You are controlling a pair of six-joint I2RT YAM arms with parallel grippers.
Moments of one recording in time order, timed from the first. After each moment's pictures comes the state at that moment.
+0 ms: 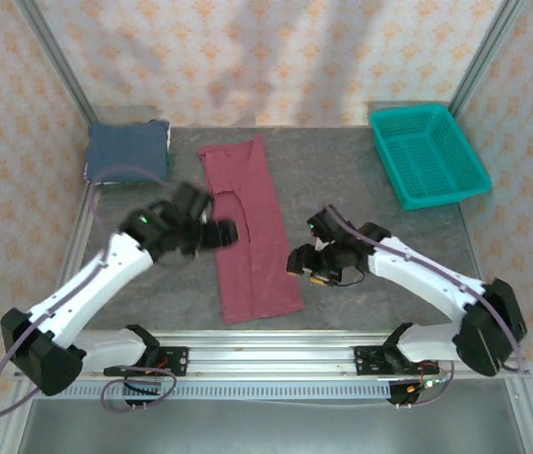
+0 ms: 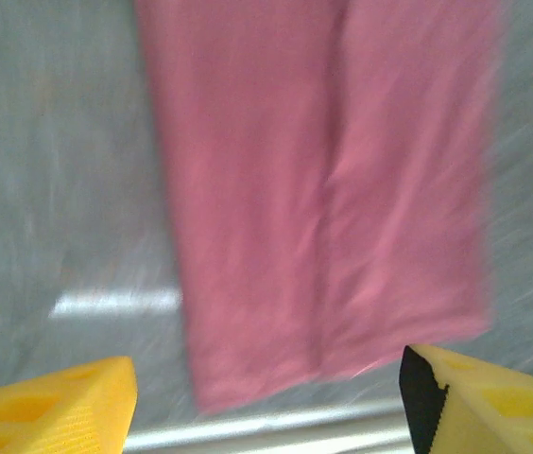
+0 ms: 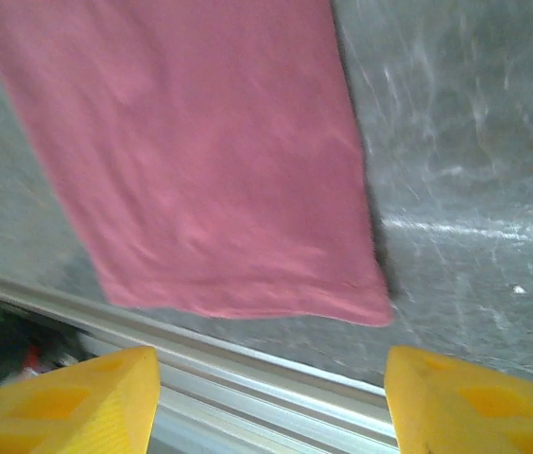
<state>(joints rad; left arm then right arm) -0.68 1.14 0.88 -0.96 0.04 -0.90 0.72 1.34 0.89 -0.81 -0.39 0.82</state>
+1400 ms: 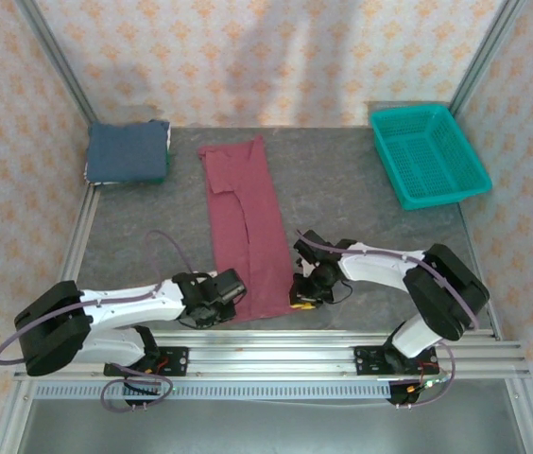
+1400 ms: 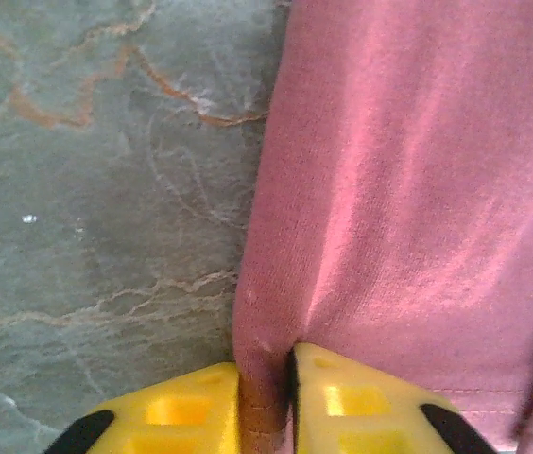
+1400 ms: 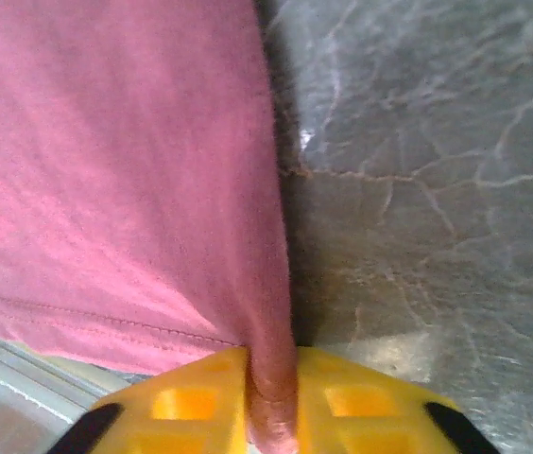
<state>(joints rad) -0.96 1.28 0.56 -0.66 -0.07 -1.33 0.76 1.55 0.75 -0.58 -0.46 0.76</state>
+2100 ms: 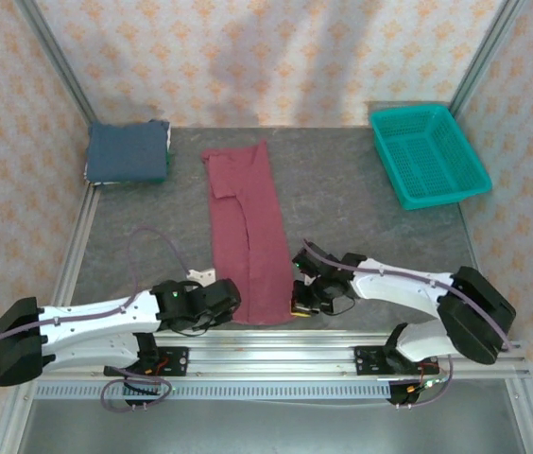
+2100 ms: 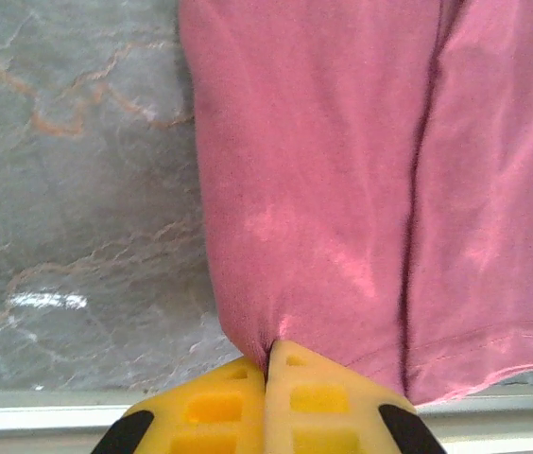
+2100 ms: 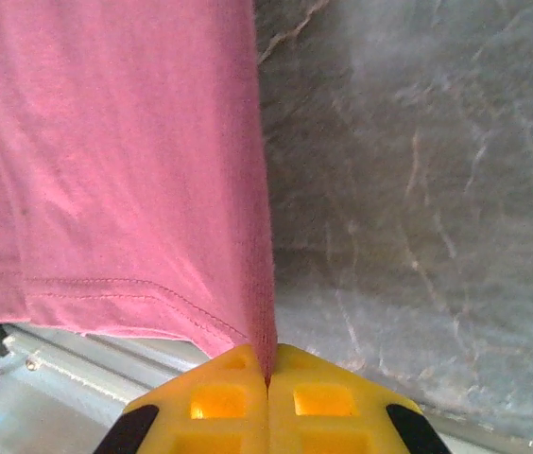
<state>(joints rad) -1.11 1.03 0.58 -0.78 -0.21 -1.36 0.90 1.33 0.68 -0.58 -0.38 1.02</state>
